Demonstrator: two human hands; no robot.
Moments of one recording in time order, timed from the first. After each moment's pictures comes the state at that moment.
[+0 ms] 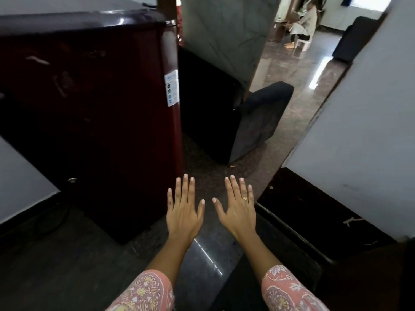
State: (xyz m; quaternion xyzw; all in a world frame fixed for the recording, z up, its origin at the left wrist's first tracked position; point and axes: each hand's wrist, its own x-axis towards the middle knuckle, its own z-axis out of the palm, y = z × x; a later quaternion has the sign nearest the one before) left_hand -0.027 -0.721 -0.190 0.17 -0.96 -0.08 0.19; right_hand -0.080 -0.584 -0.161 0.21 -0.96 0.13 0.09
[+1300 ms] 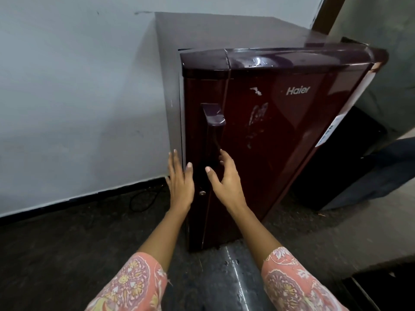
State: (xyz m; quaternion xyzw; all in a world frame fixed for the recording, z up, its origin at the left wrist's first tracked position) left_hand 0.051 -1.090 -0.119 0.40 -0.72 -0.46 0.33; right_hand -0.023 -1.003 -0.090 0.39 -0.77 0.50 -0.11
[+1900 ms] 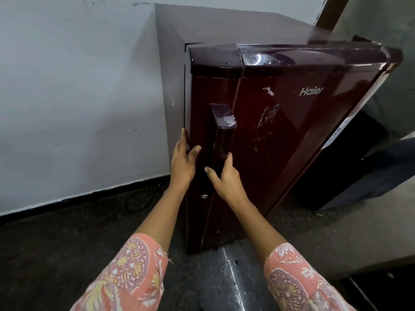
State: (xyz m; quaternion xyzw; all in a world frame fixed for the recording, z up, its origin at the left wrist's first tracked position) left_hand 0.028 -1.146 -0.100 0.30 -0.72 -0.54 0.33; right_hand -0.030 -1.031 -0.080 0.36 -0.77 0.49 -0.21
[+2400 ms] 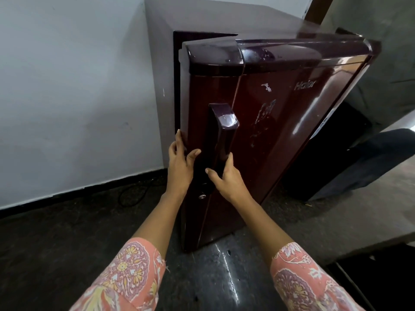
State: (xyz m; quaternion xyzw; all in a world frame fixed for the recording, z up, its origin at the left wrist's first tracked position) left_hand 0.044 -1.103 -0.104 0.32 -0.76 -0.47 0.33; right_hand -0.022 -0.989 -0.076 0.36 -0.78 0.46 -0.23
